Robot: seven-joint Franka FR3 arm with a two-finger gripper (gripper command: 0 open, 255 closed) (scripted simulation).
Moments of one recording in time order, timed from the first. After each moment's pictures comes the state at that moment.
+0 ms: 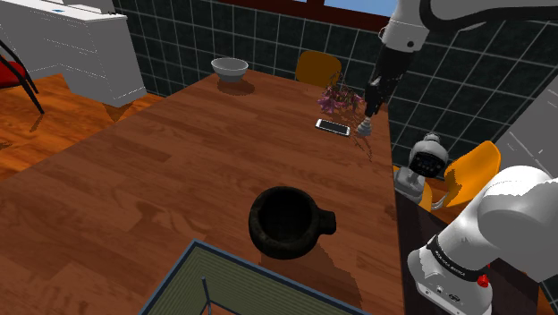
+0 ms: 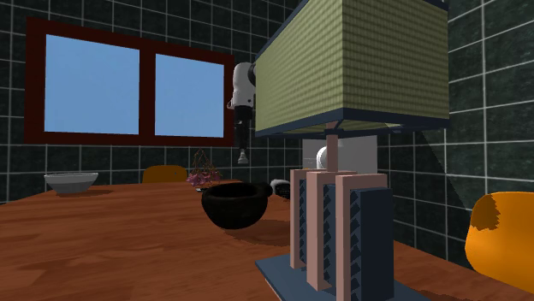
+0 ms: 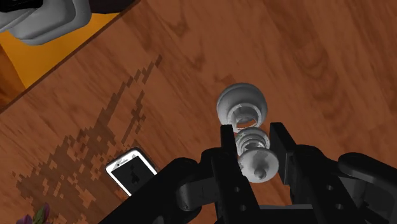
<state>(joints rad) 0.00 -0.60 0.02 -2.35 0.03 1.75 0.04</state>
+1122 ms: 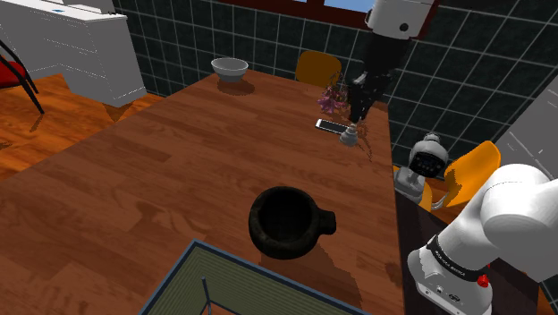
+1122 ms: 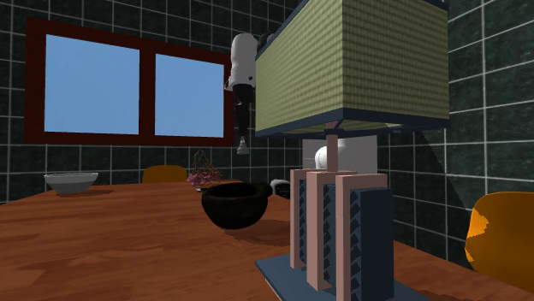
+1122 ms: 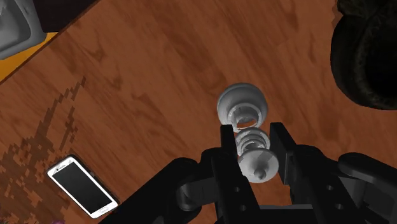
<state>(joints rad) 0.09 -0.60 0.24 -2.23 0.15 1.65 0.31</state>
